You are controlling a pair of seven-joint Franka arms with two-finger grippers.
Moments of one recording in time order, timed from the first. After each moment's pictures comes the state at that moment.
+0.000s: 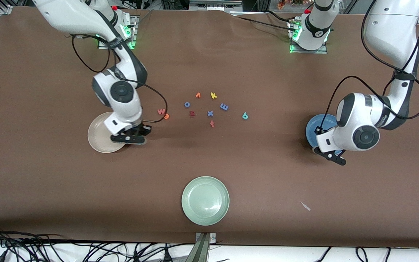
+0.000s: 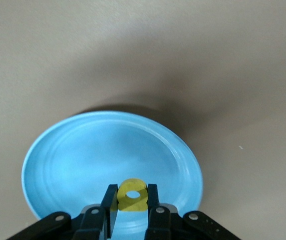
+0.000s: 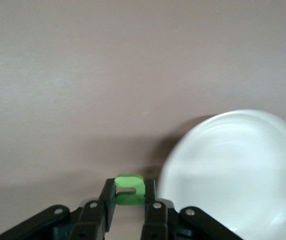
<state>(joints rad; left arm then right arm) -0.03 0.49 -0.04 -1.88 0.13 2.12 0.30 0.18 0.42 0.21 -1.96 -0.43 2.35 0.64</state>
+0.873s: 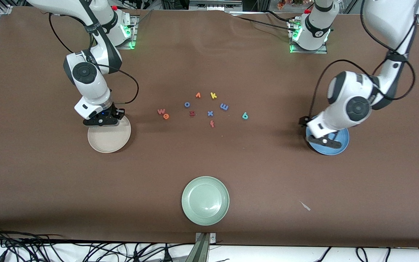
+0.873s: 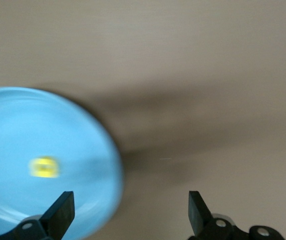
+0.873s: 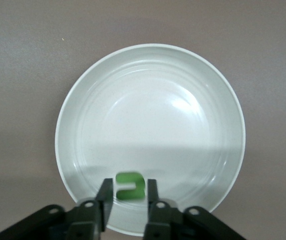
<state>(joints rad) 0.03 0.36 -0.26 -2.06 0.07 2.22 -0.08 0.17 0.22 0.05 -2.35 -0.38 2.61 0.43</state>
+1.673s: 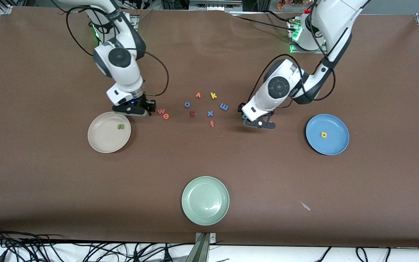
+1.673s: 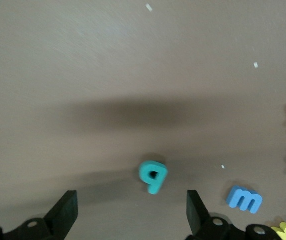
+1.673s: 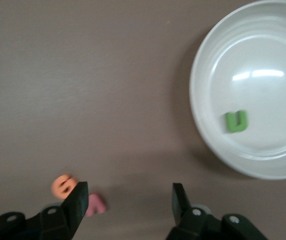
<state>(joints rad) -0.13 0.49 -0.46 -2.07 0.08 2.42 -0.53 0.22 0.22 0.28 -2.34 -0.37 2.61 0.93</state>
